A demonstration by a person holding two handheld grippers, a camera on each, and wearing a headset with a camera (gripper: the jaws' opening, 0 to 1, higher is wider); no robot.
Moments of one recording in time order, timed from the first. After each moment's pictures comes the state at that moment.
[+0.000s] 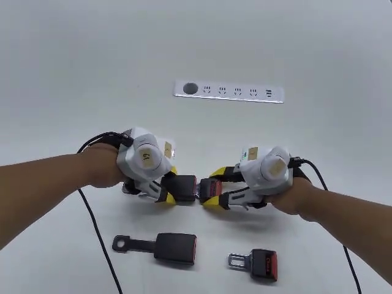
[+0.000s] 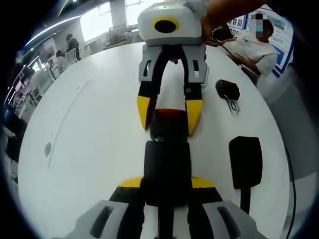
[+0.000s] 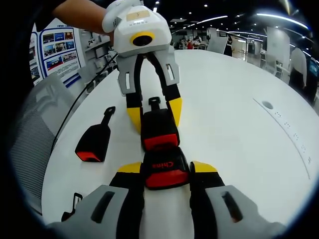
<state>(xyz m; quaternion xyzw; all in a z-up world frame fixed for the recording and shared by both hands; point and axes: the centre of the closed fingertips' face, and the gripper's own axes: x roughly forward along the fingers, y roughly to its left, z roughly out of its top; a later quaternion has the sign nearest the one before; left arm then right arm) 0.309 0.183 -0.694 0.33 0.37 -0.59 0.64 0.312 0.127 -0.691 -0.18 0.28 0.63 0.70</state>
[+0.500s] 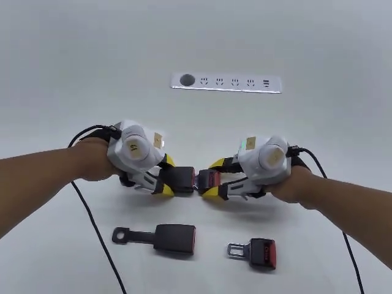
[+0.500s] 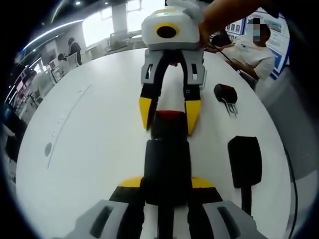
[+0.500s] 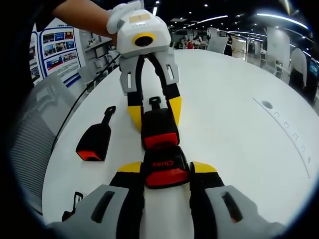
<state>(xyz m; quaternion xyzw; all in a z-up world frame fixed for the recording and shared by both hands) 0.309 0.183 -0.693 0.31 0.35 -0.60 0.65 0.312 0.124 -0.691 -0.18 0.29 0.63 0.70</state>
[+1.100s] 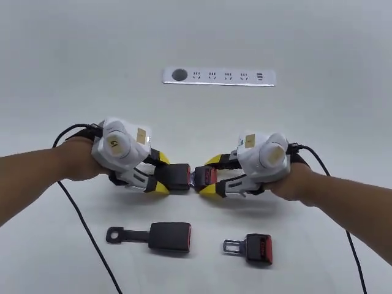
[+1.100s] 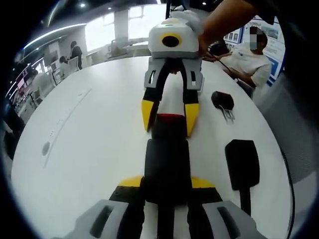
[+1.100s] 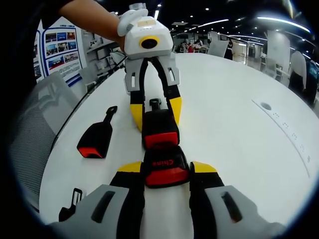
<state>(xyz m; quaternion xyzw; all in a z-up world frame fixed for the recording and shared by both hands) 0.307 0.180 -0.688 0.27 0.33 -0.62 0.66 0.311 0.123 -0.691 -0.17 0.27 0.63 0.70</state>
